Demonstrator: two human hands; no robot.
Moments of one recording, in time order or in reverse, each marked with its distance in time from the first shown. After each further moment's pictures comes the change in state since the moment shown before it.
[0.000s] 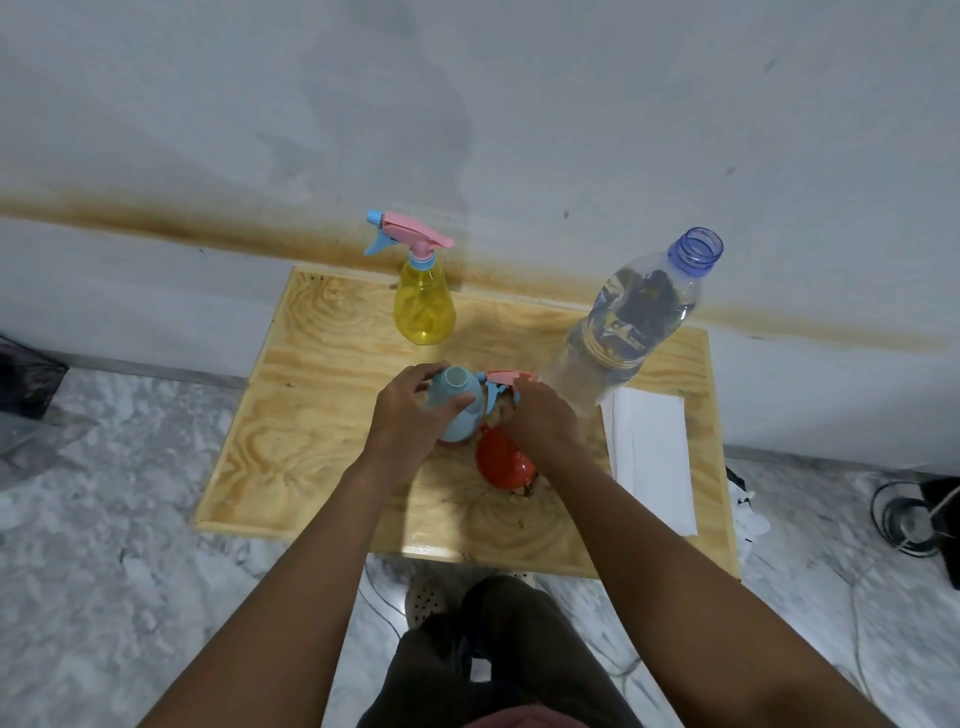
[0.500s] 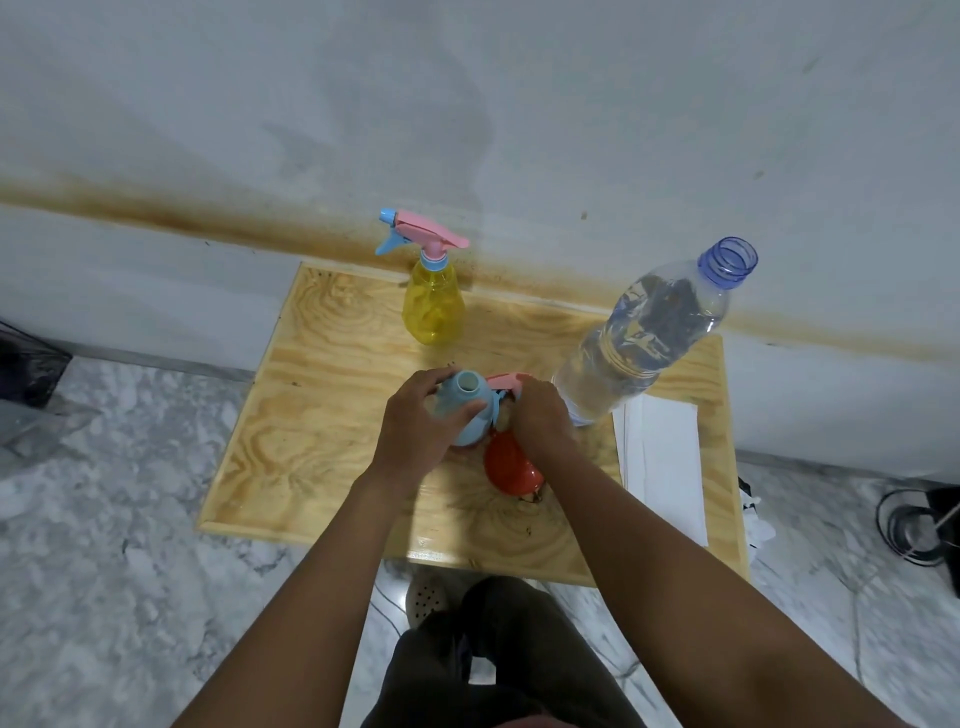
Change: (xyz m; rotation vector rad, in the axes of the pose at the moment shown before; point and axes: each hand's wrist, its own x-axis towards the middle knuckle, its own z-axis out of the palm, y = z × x) left_hand 0.000 -0.002 0.001 0.109 0.027 0.064; right_hand 0.030 0.001 0.031 0.021 0.032 -0.003
